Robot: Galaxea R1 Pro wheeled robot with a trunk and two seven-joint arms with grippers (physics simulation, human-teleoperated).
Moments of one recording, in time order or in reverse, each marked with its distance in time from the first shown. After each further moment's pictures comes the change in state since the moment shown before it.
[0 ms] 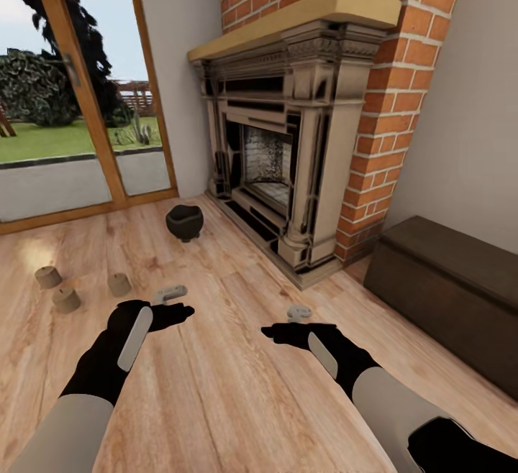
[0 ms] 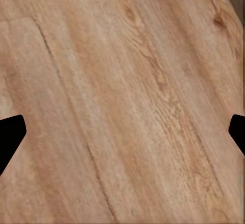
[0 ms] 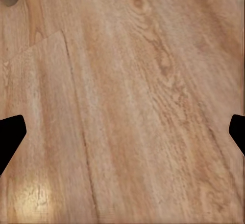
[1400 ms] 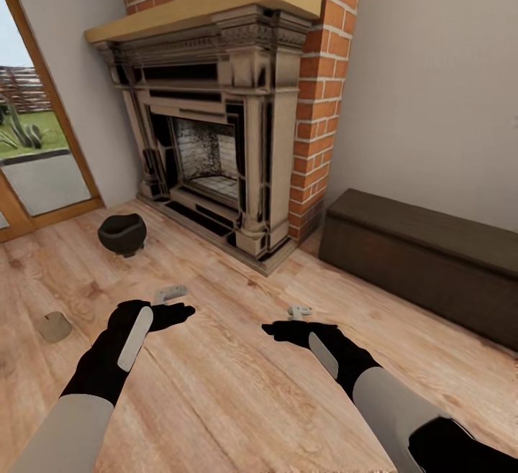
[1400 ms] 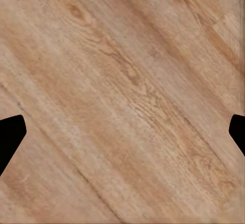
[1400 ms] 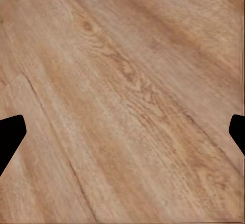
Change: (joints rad) left arm 0.000 -0.002 0.001 0.000 0.005 -0.001 -0.005; right arm 0.000 -0.003 -0.001 0.000 0.002 -0.040 0.003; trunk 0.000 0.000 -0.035
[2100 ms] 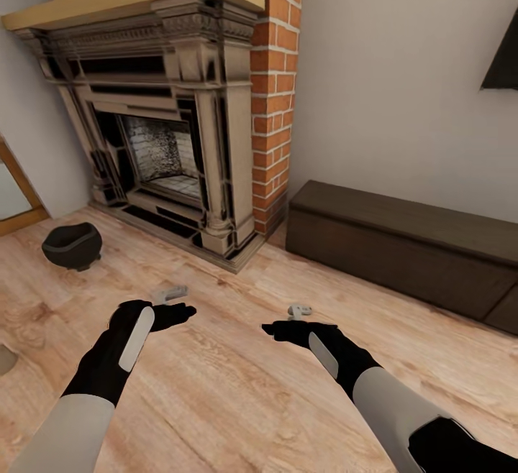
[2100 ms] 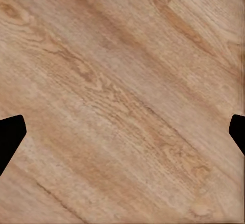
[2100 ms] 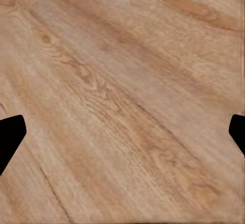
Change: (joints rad) left arm 0.000 -0.002 -0.010 0.000 -0.001 0.000 0.001; right arm 0.000 0.000 0.000 0.000 -0.001 -0.002 0.000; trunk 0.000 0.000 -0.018
